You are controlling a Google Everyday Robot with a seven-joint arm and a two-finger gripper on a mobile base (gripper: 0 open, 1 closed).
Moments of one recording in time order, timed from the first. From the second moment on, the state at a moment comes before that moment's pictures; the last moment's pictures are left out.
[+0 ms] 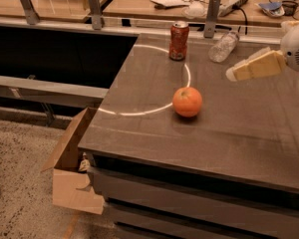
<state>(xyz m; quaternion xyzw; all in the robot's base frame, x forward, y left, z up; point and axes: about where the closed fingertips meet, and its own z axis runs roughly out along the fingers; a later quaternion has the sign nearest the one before) 0.571 -0.241 0.991 -0.34 0.80 0.02 0.50</state>
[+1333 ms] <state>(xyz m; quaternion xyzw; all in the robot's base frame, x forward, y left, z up) 0.677 -0.293 0.951 -0.20 0.81 -0.04 0.54</state>
